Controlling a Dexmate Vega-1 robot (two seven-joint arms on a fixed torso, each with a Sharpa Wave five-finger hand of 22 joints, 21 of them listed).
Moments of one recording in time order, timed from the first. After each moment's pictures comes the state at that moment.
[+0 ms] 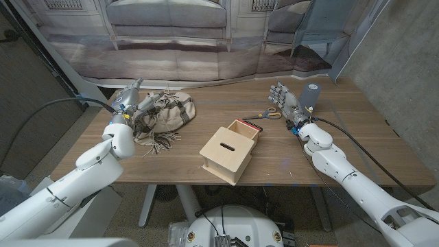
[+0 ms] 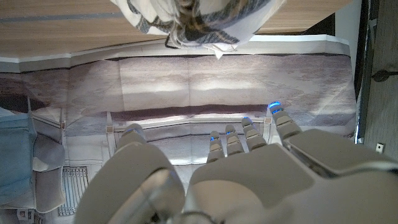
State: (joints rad) left arm 1.21 0.93 0.22 -2.13 0.30 0.71 0.43; left_hand 0.40 -0.13 0.16 0.00 0.40 -0.02 -0.10 0.20 0.19 0.00 -0.05 0.20 0.19 0.01 0.06 0.19 0.18 0.01 0.21 0.23 0.18; right arm -0.85 -0.49 -0.41 -1.34 0.64 0.31 0.07; right_hand 0.18 -0.02 0.33 -0.04 0.24 0.24 0.04 0.20 0.19 0.19 0.08 0.23 0.19 0.09 0.03 0.19 0.18 0.12 -0.02 0.41 0.17
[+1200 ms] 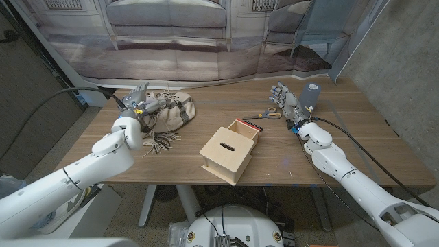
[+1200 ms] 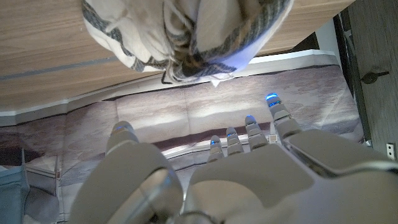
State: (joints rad) left arm 0.99 1.01 0.46 -2.11 0.31 0.91 0.33; left_hand 0.42 -0.18 0.08 -0.04 0.40 -0.09 -0.11 0.19 0.19 -0.07 -0.01 0.20 0.19 0.01 0.11 0.19 0.18 0.14 0.21 0.25 0.18; right arm -0.83 -0.48 -0.41 -1.31 0.64 0.30 0.07; right_hand 0.19 -0.02 0.33 -0.04 0.24 0.24 0.04 0.20 0.19 0.20 0.08 0.23 0.19 0.09 0.03 0.19 0.18 0.13 -0.03 0.40 0.17
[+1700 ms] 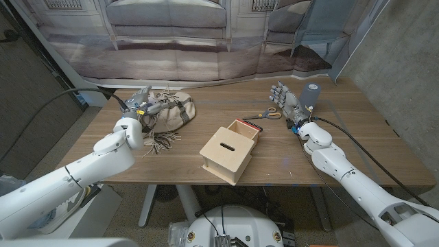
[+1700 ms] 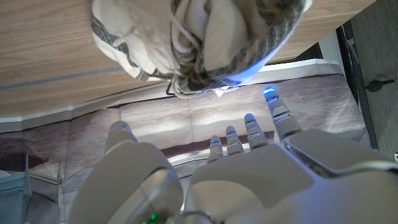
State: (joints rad) left arm 0.96 1.02 0.50 -2.09 0.28 0.91 0.31; left_hand 0.42 -0.18 0.06 -0.06 0.40 -0.09 -0.11 0.19 0.19 -0.06 -0.01 0.20 0.19 0.03 0.11 0.20 0.18 0.21 0.22 0.27 0.18; right arm -0.82 -0.48 -0.41 -1.31 0.64 0.30 0.06; right_hand 0.19 -0.02 0.33 -0.04 0.24 0.24 0.04 0.20 0.19 0.20 0.08 0.23 0.19 0.09 0.03 0.19 0.18 0.14 -0.03 0.39 0.17
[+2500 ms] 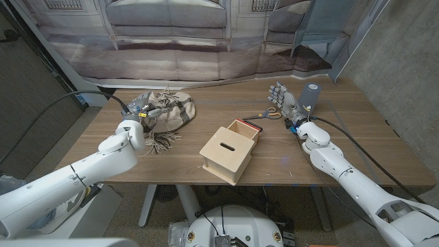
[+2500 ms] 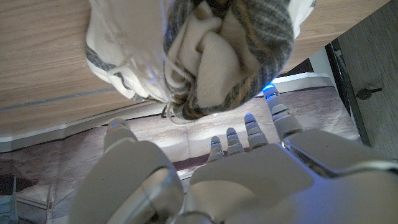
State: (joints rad) left arm 0.90 1.01 0.58 -2.05 0.28 0.95 0.30; left_hand 0.45 -0.18 0.03 -0.07 0.39 -0.10 -0.11 0.19 0.19 -0.08 0.00 0.20 0.19 0.02 0.09 0.19 0.18 0.25 0.22 0.27 0.18; right arm -0.81 -0.47 -0.42 -1.29 0.63 0.30 0.07; right_hand 0.18 -0.01 0.33 -0.04 0.24 0.24 0.04 0.20 0.19 0.20 0.08 0.23 0.19 0.09 0.03 0.19 0.18 0.13 -0.03 0.39 0.17
